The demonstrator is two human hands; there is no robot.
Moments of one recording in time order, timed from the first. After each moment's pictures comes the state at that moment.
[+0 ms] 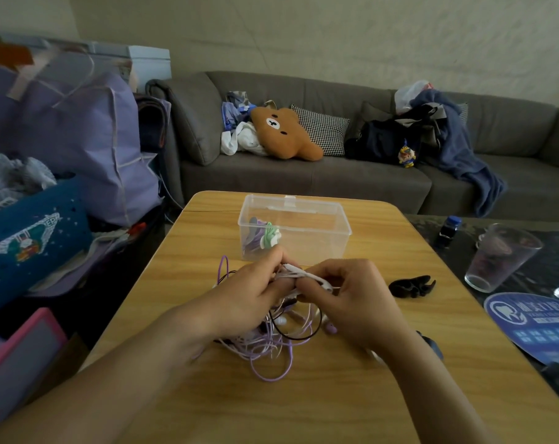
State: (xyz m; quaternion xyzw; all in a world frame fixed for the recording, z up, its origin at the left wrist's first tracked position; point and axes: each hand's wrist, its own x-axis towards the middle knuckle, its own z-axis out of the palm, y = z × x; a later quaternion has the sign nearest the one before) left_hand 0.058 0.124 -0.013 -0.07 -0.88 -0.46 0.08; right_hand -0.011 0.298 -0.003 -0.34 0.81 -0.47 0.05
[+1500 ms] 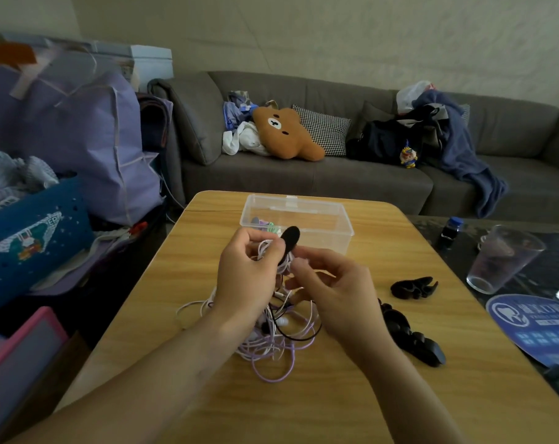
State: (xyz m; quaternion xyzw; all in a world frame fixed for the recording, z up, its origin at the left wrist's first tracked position) left_hand 0.042 0.148 -0.013 0.19 -0.68 -0.63 0.32; right_hand 0.003 0.276 -0.009 -0.23 0.70 -0.67 0.09
